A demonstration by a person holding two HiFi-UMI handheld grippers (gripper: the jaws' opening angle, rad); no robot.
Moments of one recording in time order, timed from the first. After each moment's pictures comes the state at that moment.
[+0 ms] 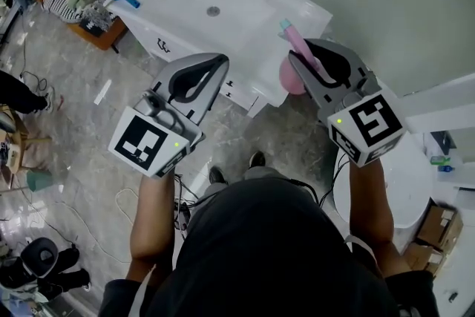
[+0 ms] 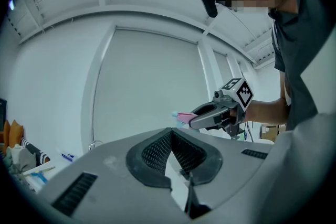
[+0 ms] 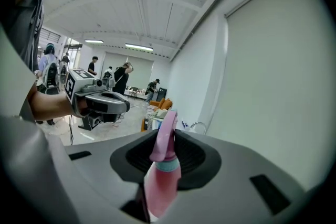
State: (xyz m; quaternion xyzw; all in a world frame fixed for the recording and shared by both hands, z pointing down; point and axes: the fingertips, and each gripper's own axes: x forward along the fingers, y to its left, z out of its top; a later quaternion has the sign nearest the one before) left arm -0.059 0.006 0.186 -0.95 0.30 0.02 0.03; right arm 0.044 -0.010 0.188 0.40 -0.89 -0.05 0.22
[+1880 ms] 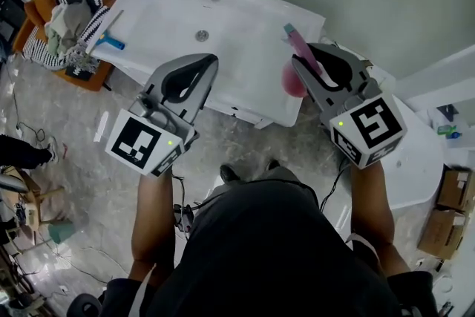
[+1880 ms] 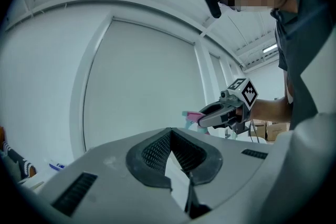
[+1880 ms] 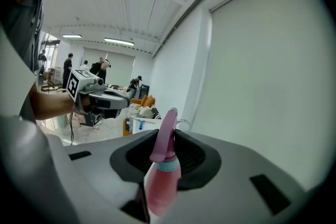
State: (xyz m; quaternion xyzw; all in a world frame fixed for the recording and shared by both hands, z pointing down) left arm -0.105 -0.102 0.199 -0.97 0.22 0.01 0.04; right arm 0.019 -0.082 0.203 0.50 -0.84 -0.02 0.22
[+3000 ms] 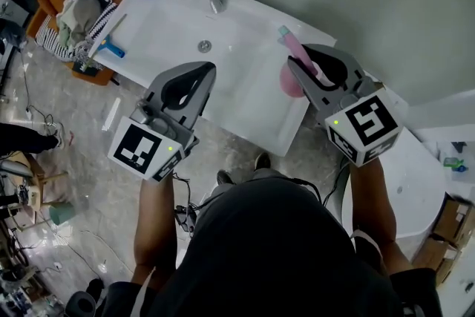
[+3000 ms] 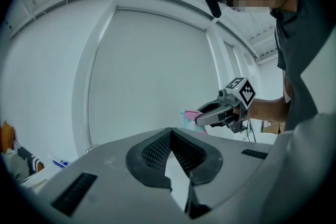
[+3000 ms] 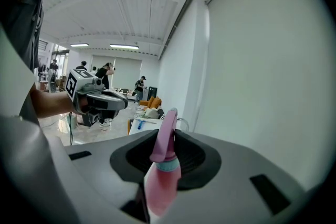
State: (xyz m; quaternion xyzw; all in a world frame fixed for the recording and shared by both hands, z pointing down) left arm -0.029 -0.181 0.215 -0.96 0.28 -0.03 0.02; right arm 0.097 -0.184 0.221 0.44 -0.88 0.00 0.20
